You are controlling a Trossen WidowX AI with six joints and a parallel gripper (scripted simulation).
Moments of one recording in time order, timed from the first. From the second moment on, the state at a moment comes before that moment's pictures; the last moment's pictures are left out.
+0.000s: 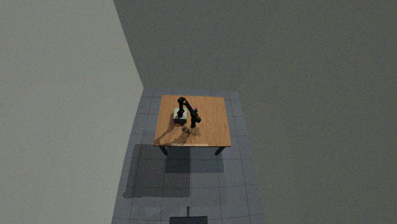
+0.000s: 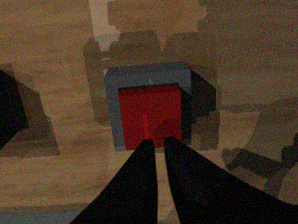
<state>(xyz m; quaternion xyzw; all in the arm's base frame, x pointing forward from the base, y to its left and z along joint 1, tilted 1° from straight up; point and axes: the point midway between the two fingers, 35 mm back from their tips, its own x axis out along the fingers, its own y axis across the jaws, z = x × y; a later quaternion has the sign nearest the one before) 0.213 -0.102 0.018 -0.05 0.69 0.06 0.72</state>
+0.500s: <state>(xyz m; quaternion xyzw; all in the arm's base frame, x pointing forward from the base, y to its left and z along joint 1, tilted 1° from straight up) 0.216 -0.102 -0.001 -0.05 0.69 0.05 0.72</state>
